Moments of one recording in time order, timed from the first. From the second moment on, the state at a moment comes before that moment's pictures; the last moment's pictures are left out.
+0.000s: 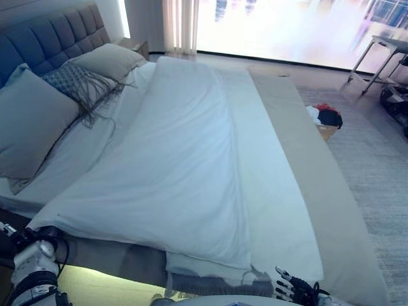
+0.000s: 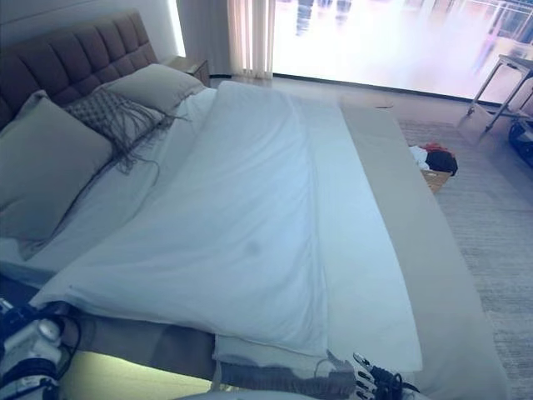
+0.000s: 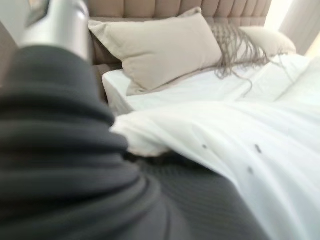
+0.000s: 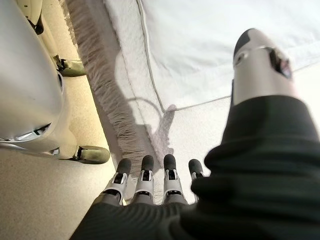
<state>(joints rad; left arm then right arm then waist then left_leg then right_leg) -0.16 0.60 0.60 0.96 -1.98 0.04 0.16 -0.03 -0.36 0.02 1.23 0.56 0.22 0.37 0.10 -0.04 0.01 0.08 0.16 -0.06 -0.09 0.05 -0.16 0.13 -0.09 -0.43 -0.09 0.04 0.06</state>
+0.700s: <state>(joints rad) -0.15 0.61 0.77 1.28 -1.81 0.38 0.01 -0.07 -0.38 0.07 1.24 0.56 0.22 0.40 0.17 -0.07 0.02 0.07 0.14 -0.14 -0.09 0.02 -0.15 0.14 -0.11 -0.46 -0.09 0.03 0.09</state>
